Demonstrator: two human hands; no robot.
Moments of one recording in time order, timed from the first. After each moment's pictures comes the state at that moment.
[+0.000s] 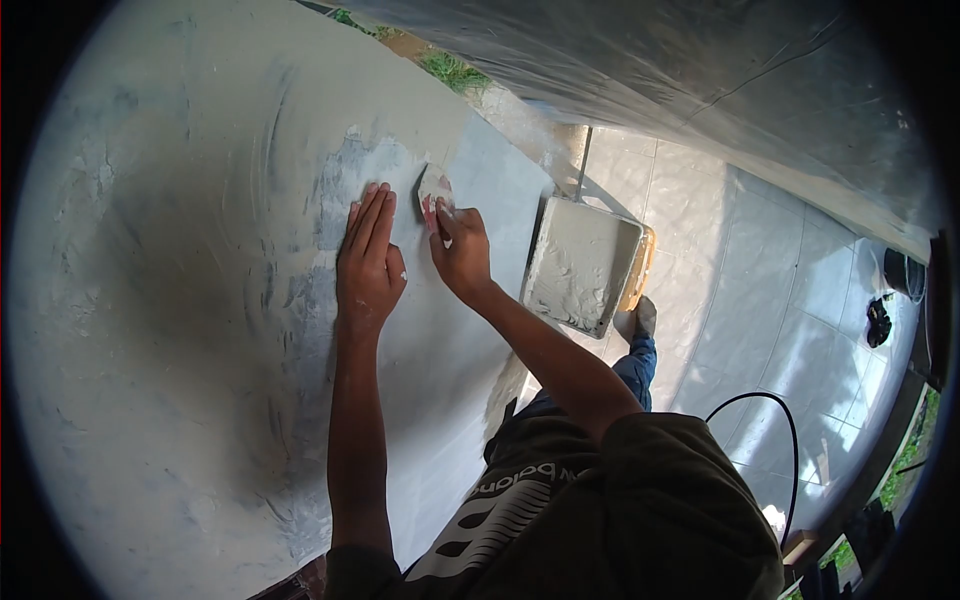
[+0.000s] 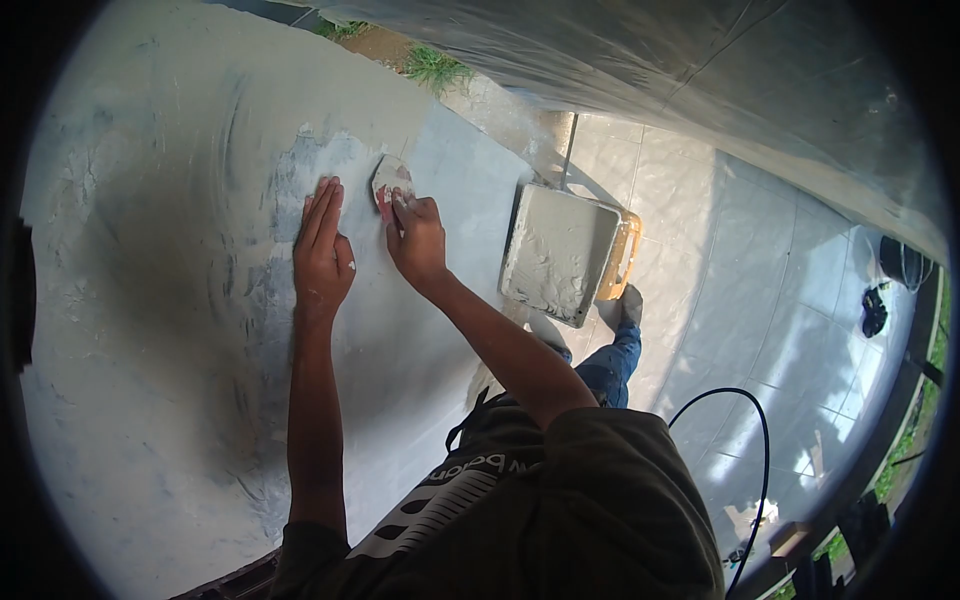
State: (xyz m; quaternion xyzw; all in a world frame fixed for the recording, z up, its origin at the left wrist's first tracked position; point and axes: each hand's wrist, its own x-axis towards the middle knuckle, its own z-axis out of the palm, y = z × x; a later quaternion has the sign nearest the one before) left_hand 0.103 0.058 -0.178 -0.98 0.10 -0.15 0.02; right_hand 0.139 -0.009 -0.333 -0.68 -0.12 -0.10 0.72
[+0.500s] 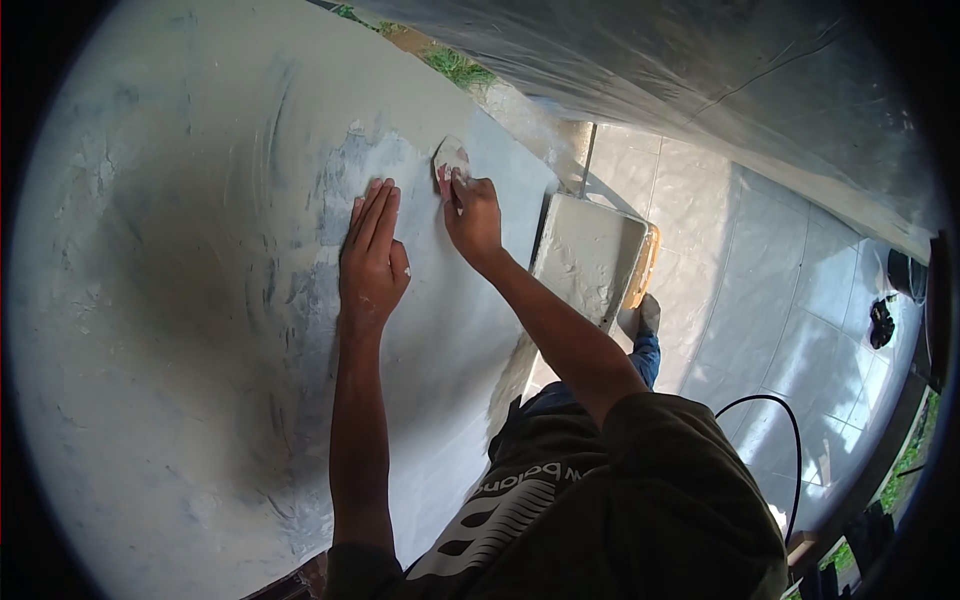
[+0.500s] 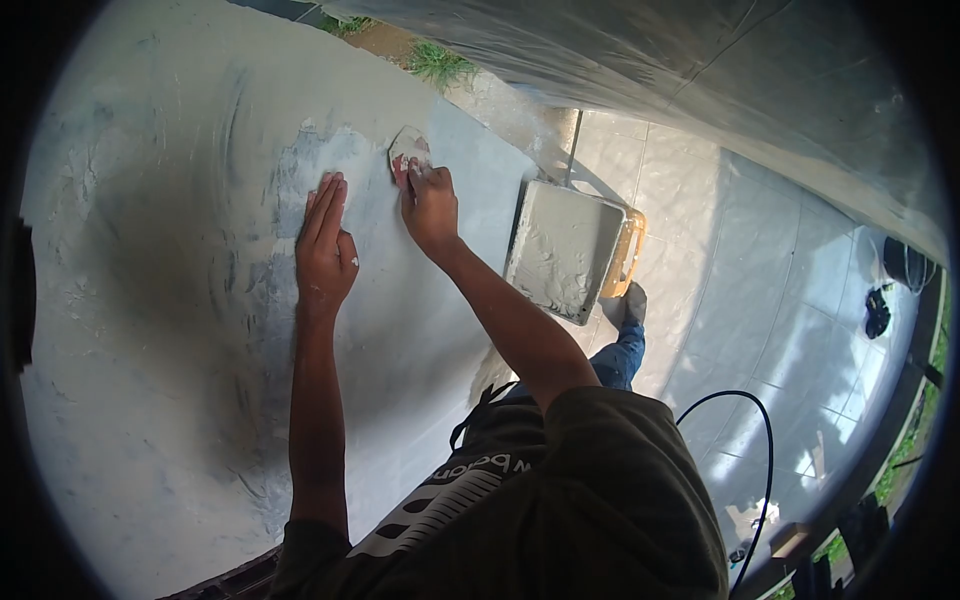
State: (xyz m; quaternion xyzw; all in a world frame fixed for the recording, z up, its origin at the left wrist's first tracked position) left_hand 0.103 0.059 -0.180 -0.98 0.10 -0.15 0.03; right_hand 0.179 -0.002 -0.352 -0.72 -0.13 -0.12 0.67
